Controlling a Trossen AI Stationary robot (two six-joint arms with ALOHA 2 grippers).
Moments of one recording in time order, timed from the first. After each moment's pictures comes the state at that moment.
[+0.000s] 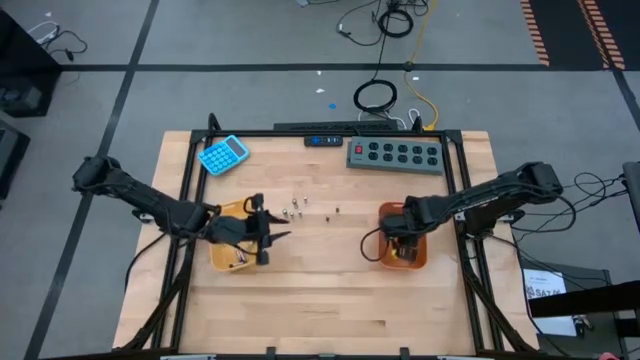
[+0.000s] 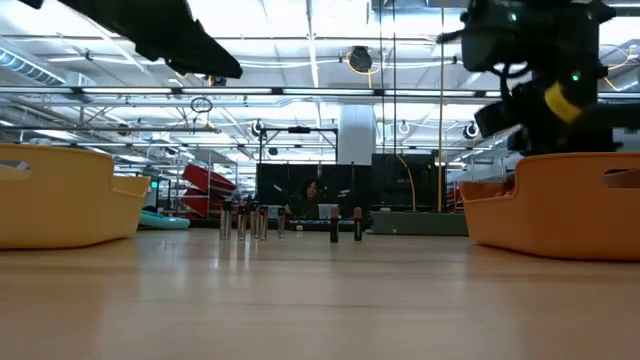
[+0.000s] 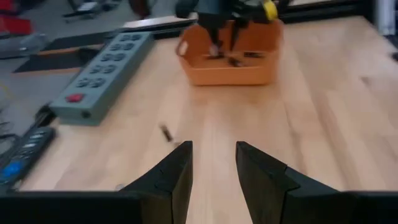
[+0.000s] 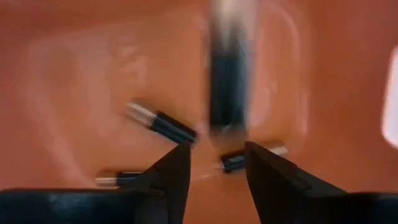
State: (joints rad) left arm -0.36 1.14 0.63 0.02 -0.48 -0.05; right arm 0.17 1.43 0.83 -0.96 0.09 0.45
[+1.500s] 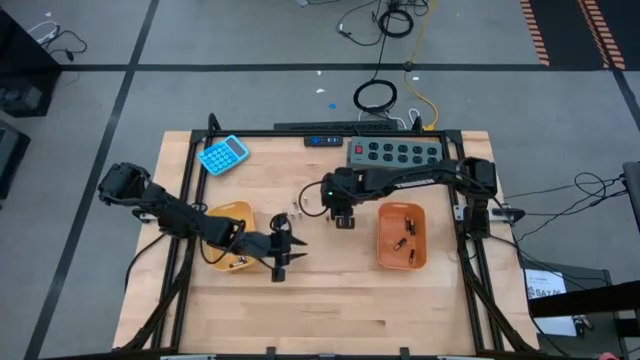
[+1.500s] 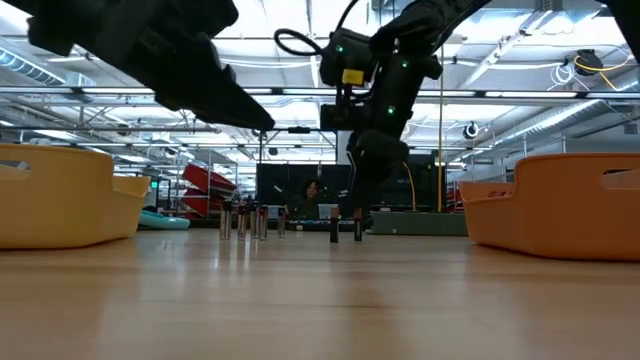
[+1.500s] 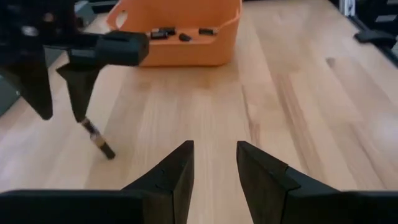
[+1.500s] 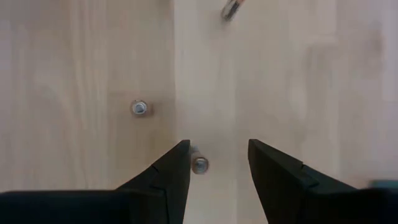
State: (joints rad) left arm -0.35 1.48 0.63 0.34 -0.32 -0.10; right arm -0.14 1.90 1.30 -0.54 0.11 -0.18
